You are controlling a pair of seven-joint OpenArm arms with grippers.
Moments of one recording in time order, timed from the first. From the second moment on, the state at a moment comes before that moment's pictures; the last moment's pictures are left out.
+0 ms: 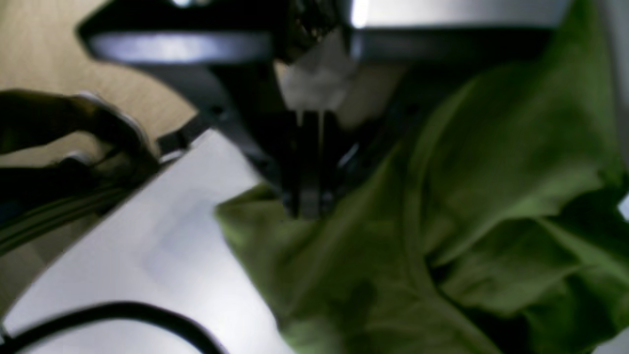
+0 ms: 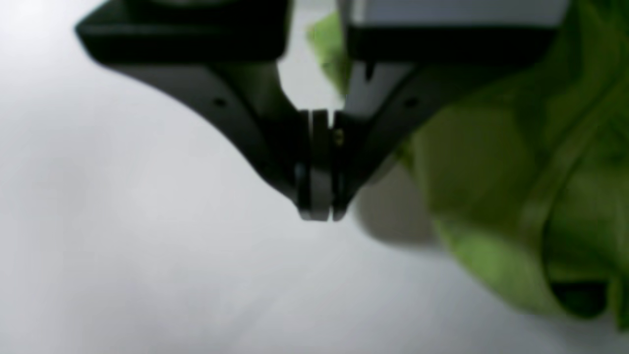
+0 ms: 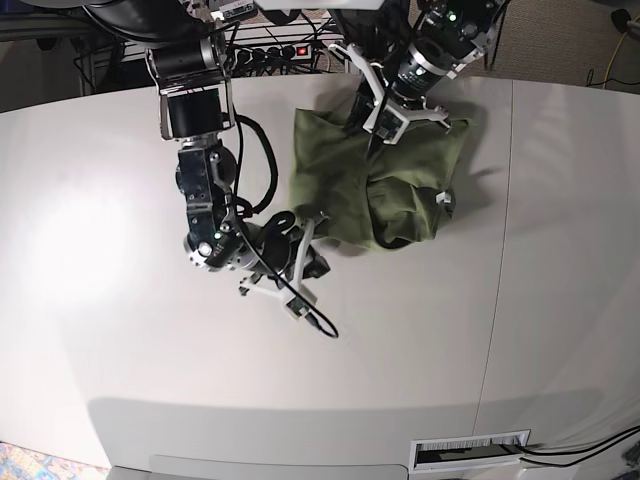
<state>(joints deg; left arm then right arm) 28.7 -14.0 24.9 117.0 -7.9 -7.4 30.1 17.5 3.2 -7.4 73.3 10.4 39.8 -47.5</state>
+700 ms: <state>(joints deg) 23.5 -31.7 25.0 104.9 2.2 -8.0 21.8 17.7 10.0 -7.3 73.3 38.4 39.7 -72.6</state>
